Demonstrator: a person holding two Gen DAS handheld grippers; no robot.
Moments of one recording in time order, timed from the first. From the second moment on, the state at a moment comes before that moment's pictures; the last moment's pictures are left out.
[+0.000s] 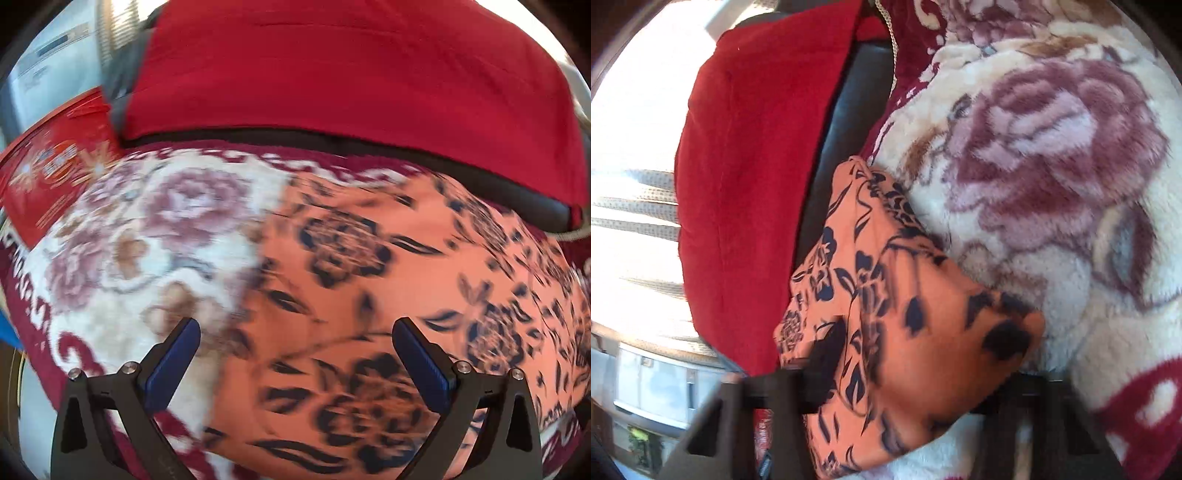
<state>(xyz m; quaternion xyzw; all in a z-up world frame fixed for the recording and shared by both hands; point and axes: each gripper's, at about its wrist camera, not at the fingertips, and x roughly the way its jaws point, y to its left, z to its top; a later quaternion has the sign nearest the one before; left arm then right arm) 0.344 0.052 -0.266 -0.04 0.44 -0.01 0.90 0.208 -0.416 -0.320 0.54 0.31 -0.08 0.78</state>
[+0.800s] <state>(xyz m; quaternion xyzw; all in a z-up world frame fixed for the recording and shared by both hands) 0.337 0.236 -0.263 -0.22 0.40 0.17 0.87 0.307 -0.096 -0.205 0.19 0.40 0.05 0.90</state>
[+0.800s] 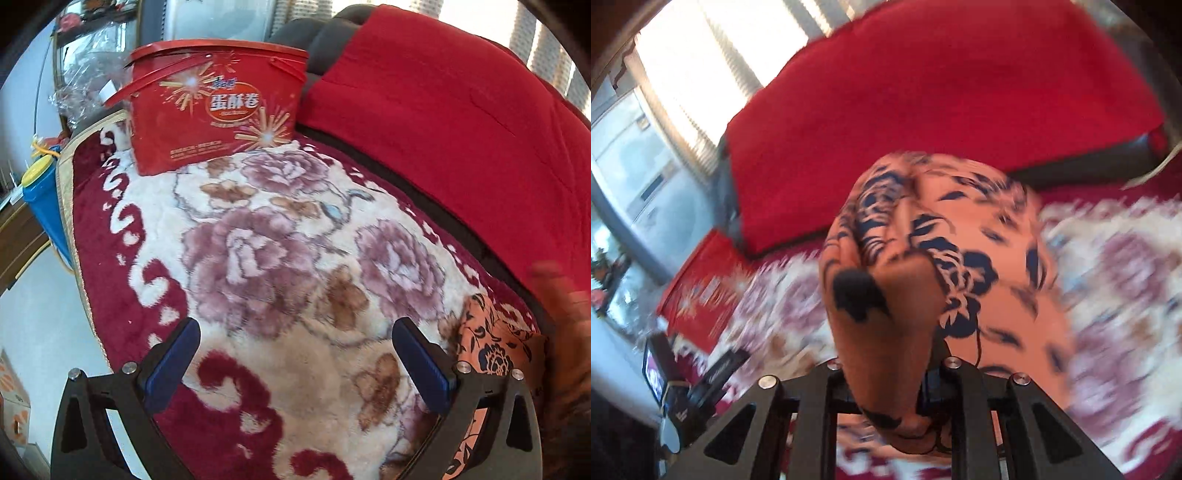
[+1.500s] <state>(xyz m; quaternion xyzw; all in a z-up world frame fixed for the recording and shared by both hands) 0.315 0.158 -0.221 -0.19 0.35 0.02 0.92 0.244 -0.142 -0.227 0.18 0.36 0.15 0.90</state>
